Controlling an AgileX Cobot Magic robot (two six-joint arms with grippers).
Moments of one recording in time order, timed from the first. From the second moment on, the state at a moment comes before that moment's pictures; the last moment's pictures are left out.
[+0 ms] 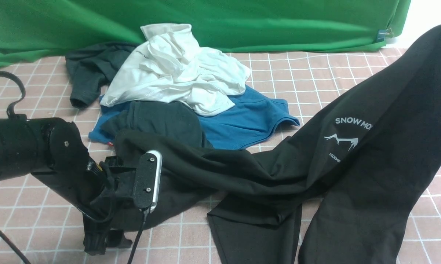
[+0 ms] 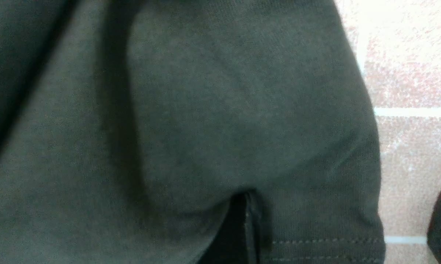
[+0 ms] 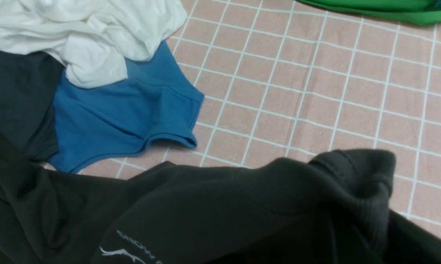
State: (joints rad) right arm -0.13 1.38 -1.32 0.46 0.85 -0.47; left arm -0.21 1.61 -0.77 -0.24 0.61 1.52
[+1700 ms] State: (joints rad) right arm -0.13 1.34 -1.34 0.54 0.89 -0.51; left arm -0.21 1.17 -1.34 -0.10 1.10 0.87
